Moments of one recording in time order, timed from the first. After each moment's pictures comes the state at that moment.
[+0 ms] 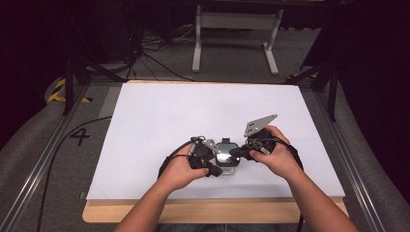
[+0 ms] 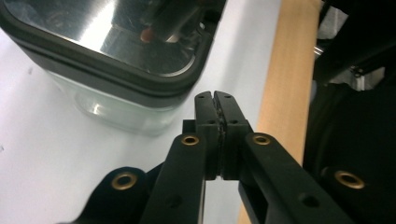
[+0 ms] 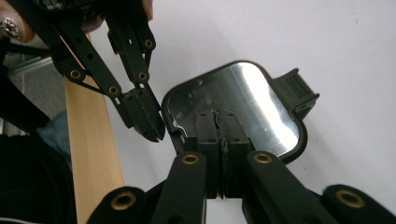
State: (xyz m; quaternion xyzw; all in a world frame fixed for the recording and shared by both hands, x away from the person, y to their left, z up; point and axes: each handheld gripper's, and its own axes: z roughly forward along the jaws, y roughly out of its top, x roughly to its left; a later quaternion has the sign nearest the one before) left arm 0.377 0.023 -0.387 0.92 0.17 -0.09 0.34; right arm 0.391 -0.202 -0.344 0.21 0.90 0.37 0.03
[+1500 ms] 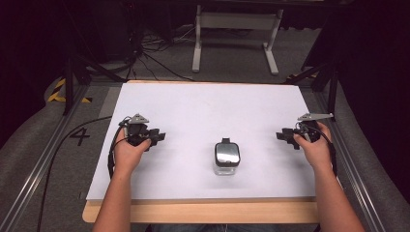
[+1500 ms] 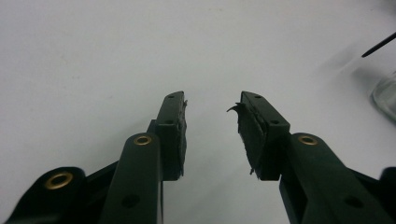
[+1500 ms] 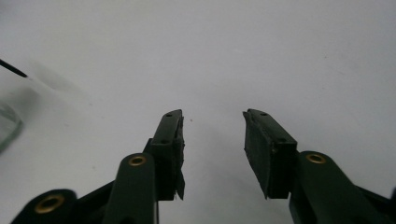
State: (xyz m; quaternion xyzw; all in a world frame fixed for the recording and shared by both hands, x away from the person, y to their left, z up) left arm 0.447 0.194 -0.428 0.79 0.42 0.10 0.43; right arm 0.448 -0.369 -0.405 0.45 0.79 0.38 0.15
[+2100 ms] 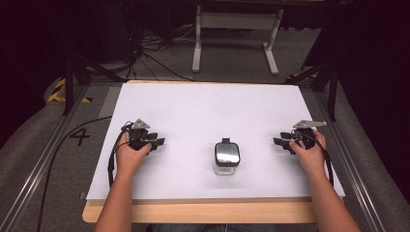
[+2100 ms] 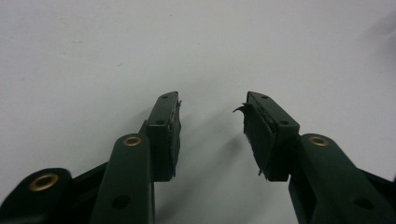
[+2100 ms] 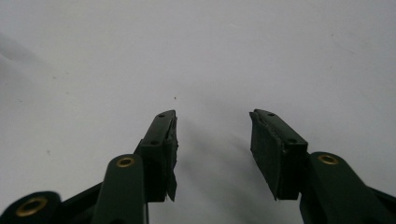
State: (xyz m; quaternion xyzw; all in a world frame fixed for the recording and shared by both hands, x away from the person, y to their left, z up) left arm 0.453 0.195 -0.456 0.81 0.41 0.11 0.41; right arm 0.446 -0.368 -0.437 0.44 0.80 0.38 0.18
